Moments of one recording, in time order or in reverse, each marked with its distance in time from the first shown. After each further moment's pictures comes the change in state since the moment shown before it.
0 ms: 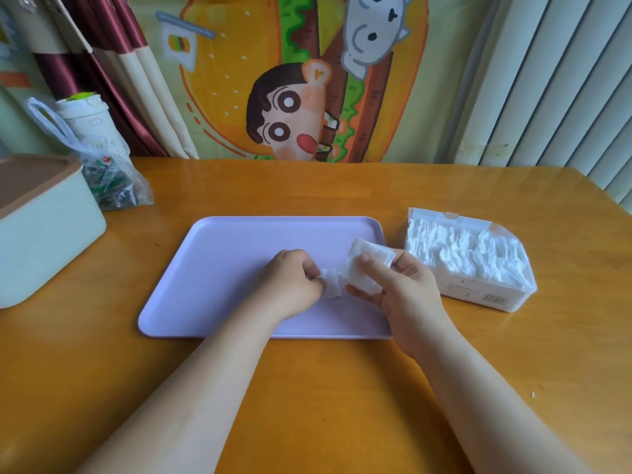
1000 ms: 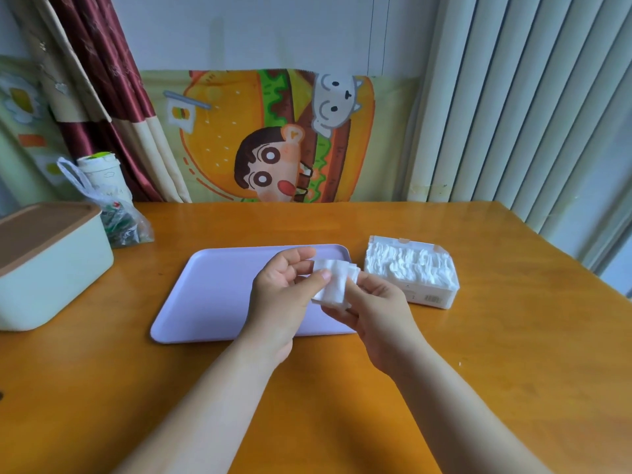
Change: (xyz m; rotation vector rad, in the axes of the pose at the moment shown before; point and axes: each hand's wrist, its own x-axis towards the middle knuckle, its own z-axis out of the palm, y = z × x) left_hand -0.111 0.063 -0.017 -1.017 0.133 0.172; right_hand -0.088 -0.042 0.013 -0.059 -0.082 -0.025
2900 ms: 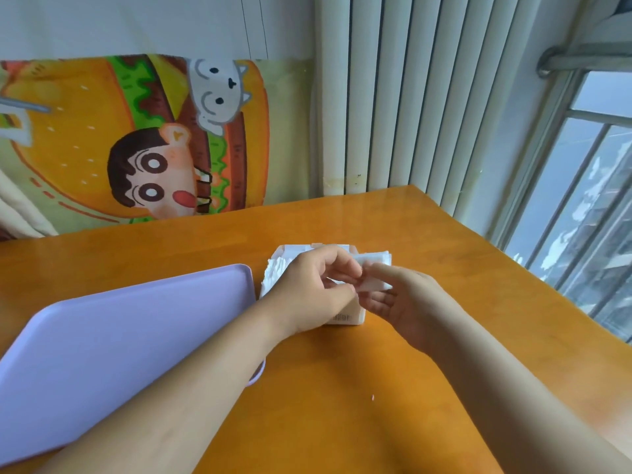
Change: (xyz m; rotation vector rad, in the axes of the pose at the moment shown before) left_hand 0.076 -0.034 0.176 0.527 -0.658 0.225; right_hand 0.045 -0.071 -0.187 0.054 0.325 0.142
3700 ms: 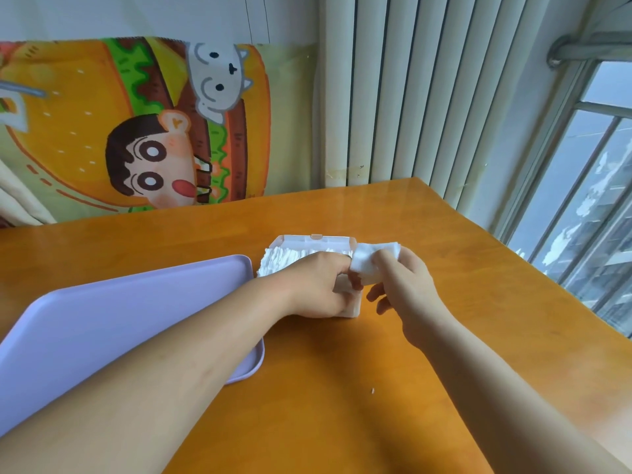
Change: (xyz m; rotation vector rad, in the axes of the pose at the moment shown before) left_hand 0.023 -0.005 -0.007 0.618 -0.311 0.018; right_hand 0.002 0.007 0.014 -0.398 0.152 -0.228
